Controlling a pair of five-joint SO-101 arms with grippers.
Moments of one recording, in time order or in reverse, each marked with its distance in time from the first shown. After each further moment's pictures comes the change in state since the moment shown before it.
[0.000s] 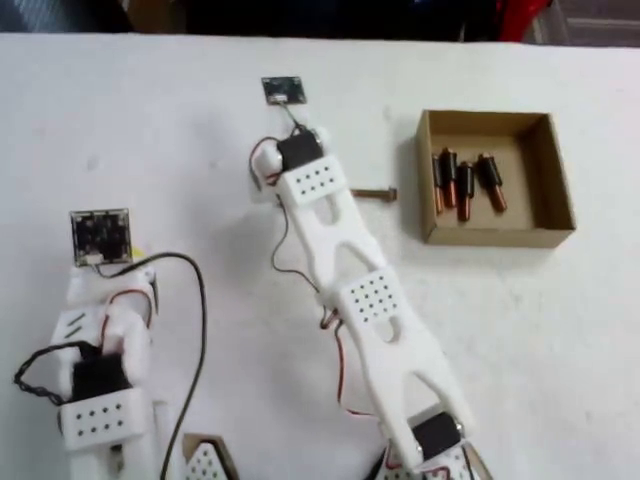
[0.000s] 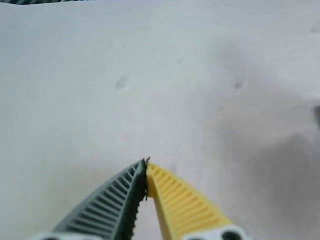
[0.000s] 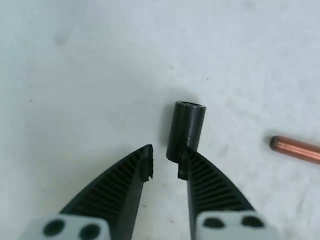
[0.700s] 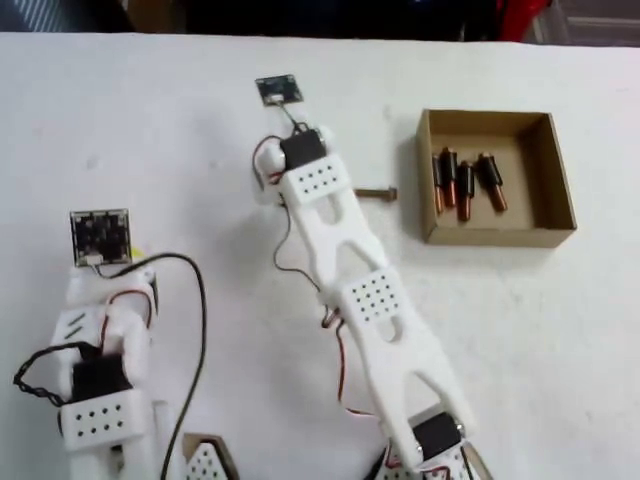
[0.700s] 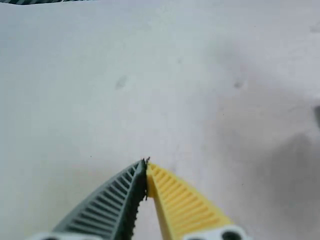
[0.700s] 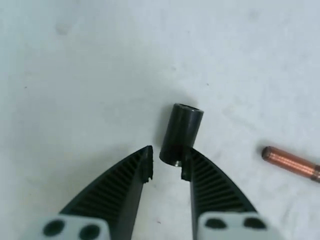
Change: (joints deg) left arm 0.0 0.0 0.0 0.0 0.0; right arm 0.4 0.0 0.0 0.2 6.2
